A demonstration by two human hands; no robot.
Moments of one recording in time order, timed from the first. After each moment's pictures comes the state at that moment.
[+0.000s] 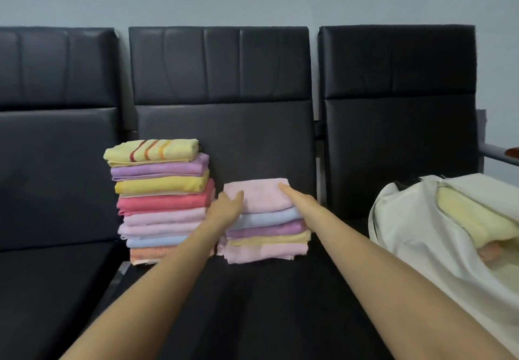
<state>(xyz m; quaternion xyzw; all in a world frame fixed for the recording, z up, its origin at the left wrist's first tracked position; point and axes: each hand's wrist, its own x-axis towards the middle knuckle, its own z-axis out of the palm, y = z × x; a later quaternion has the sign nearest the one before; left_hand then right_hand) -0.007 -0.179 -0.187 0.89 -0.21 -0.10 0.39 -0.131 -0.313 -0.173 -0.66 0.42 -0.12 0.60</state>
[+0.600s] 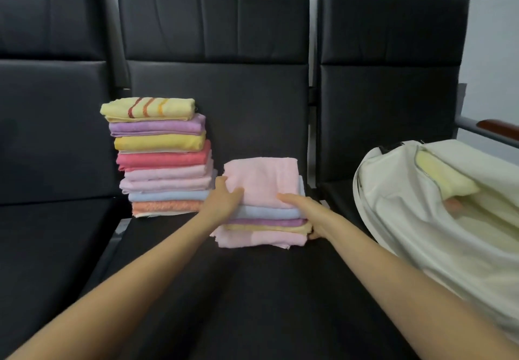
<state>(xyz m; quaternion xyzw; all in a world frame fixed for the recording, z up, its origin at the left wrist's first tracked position) -0.067 -0.118 -0.216 0.85 -0.28 -0.14 0.42 -0.210 -0.257 -0.215 -0.64 0.45 -0.06 0.61</state>
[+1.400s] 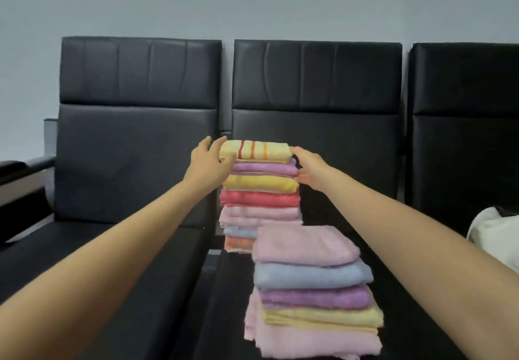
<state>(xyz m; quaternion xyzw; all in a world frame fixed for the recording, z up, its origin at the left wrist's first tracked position) 0.082 0.033 -0.094 0.87 -0.28 0.13 0.39 -0.008 -0.169 -0.083 -0.69 0.27 -0.19 0.65</state>
